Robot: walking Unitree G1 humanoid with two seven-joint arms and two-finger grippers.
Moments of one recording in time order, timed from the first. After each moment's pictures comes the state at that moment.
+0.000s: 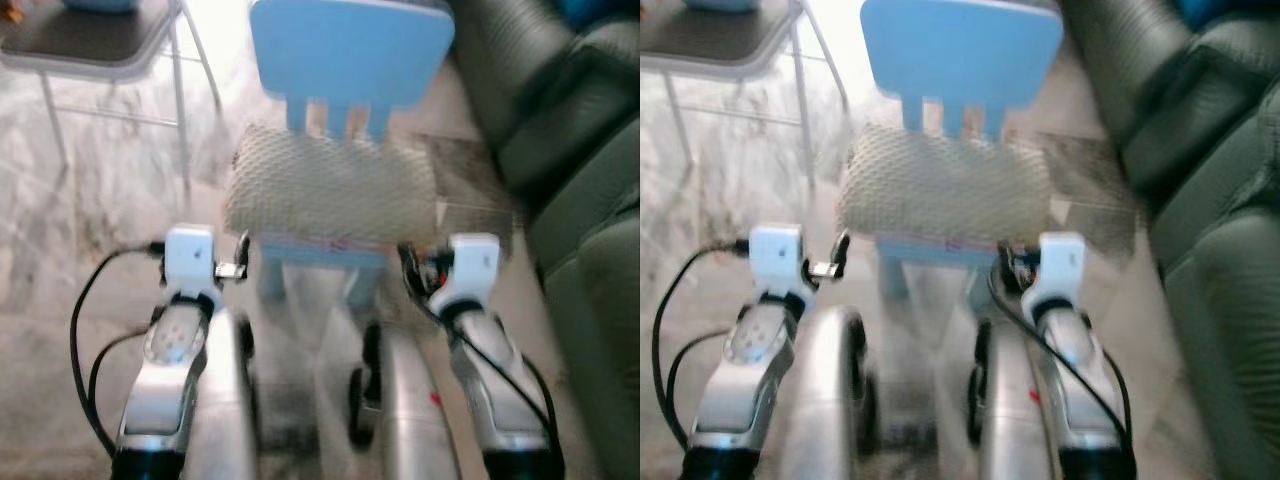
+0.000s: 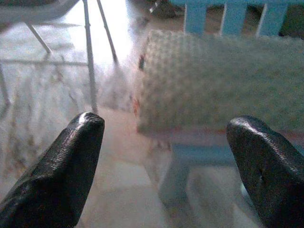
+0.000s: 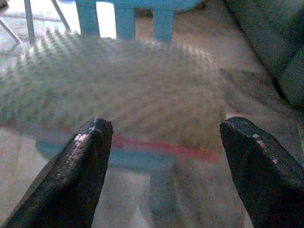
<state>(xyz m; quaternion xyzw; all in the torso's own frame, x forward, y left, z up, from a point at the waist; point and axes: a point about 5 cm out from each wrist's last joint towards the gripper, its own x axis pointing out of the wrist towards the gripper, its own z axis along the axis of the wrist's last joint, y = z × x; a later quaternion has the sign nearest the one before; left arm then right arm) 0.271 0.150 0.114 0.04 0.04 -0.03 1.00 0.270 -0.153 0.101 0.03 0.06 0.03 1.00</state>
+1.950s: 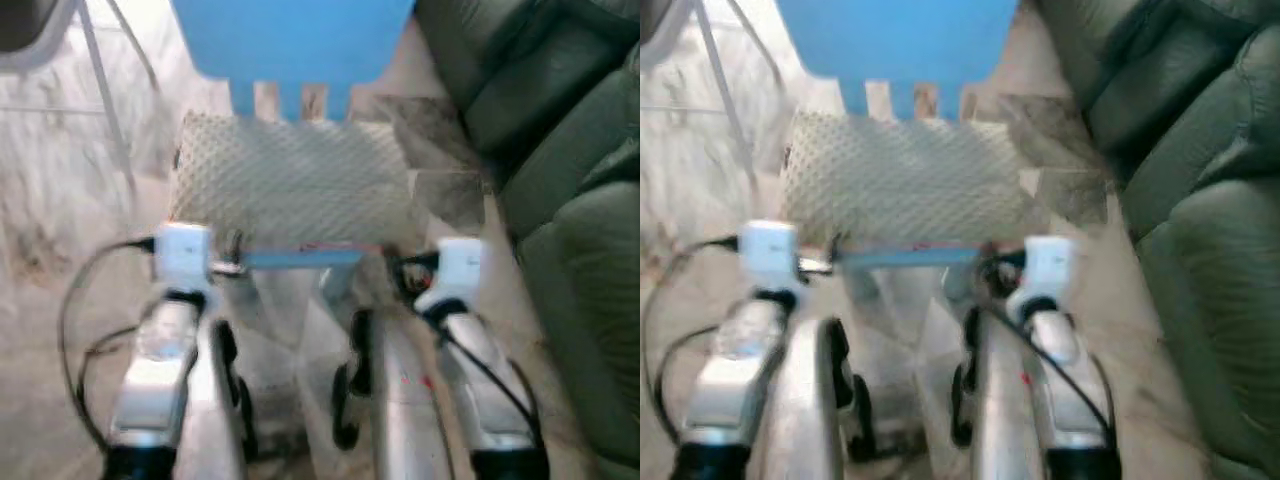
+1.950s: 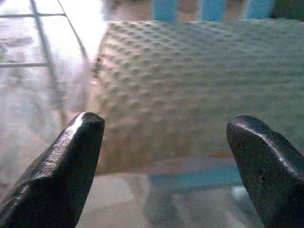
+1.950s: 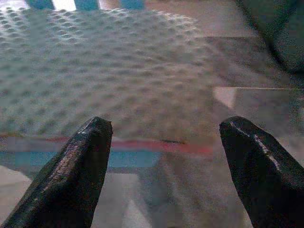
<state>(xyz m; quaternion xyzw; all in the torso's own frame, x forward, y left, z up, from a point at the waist) 0.274 0.155 0.121 0.04 0.03 -0.01 1.00 0.273 -0.139 0.104 0.04 0.05 0.06 1.00</state>
